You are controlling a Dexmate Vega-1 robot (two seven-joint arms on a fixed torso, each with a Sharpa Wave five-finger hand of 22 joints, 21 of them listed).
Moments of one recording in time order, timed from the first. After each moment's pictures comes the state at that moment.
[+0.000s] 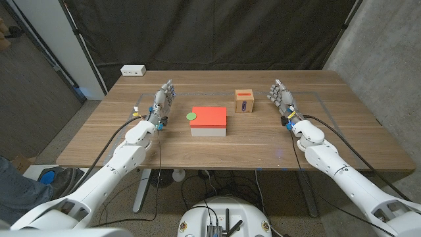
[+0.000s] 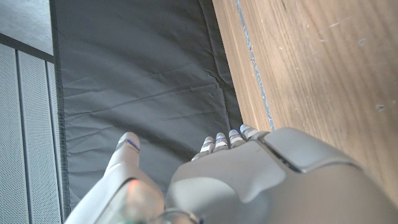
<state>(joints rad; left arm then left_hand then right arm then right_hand) 0.87 0.53 0.36 -1.32 -0.68 -0.30 -0.07 0.03 -0.02 0.51 -0.15 0.17 -0.15 0.10 0.19 0.17 -0.17 0.05 0.21 0.18 -0.17 0.02 0.19 0.17 -0.17 -0.03 0.20 0.17 -0.89 -0.52 -0.37 -1.37 0.61 0.29 -0.05 0.19 0.01 0.31 -0.09 0.17 0.04 0.10 0.19 0.18 0.08 0.07 0.19 0.18 0.01 0.04 0.23 0.35 0.23 0.03 0.20 0.18</state>
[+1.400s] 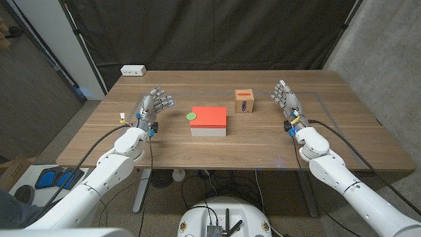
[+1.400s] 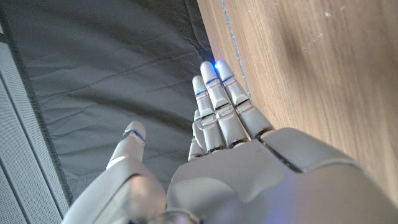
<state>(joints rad) 1.11 0.65 0.24 -1.71 -0.65 -0.11 0.30 0.10 0.01 0.59 -0.16 0.17 0.32 0.10 0.20 0.17 0.82 -0.02 0.37 0.21 0.91 -0.11 0.44 0.23 0.68 -0.06 0.60 0.33 -1.04 -0.57 -0.32 -1.57 0.58 0.32 -0.14 0.19 0.01 0.31 -0.09 0.17 0.05 0.09 0.20 0.18 0.11 0.06 0.20 0.18 0.03 0.05 0.24 0.35 0.24 0.03 0.20 0.17</state>
